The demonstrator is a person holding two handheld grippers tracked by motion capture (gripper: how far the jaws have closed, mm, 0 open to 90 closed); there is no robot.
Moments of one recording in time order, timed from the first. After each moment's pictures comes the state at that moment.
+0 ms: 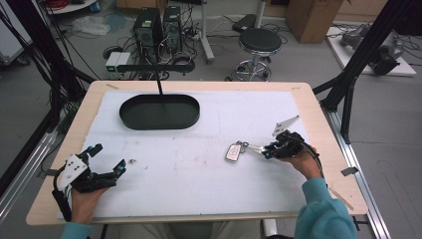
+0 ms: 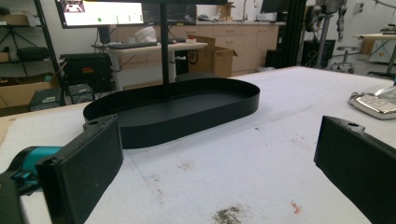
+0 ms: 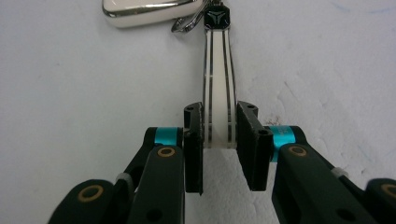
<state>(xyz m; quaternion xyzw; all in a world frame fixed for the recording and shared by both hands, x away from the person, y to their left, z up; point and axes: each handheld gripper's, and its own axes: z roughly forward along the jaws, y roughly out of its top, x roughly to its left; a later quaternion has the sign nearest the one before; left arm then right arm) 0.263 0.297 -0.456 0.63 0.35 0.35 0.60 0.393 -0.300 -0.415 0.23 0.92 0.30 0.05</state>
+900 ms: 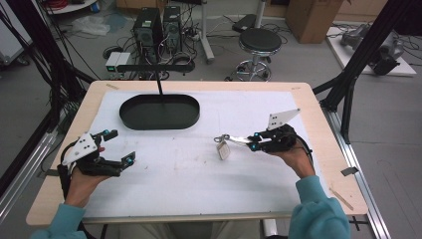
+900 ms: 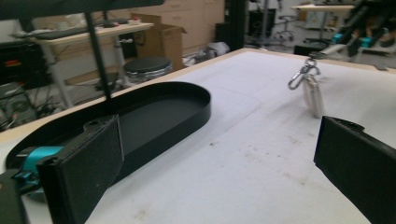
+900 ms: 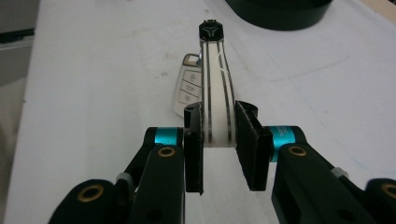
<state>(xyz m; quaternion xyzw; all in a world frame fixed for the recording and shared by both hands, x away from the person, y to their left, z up) 0.294 0.274 -0.399 0.71 0.27 0.26 0.60 0.382 -0.262 -0.370 0.13 0.89 0.44 0.06</state>
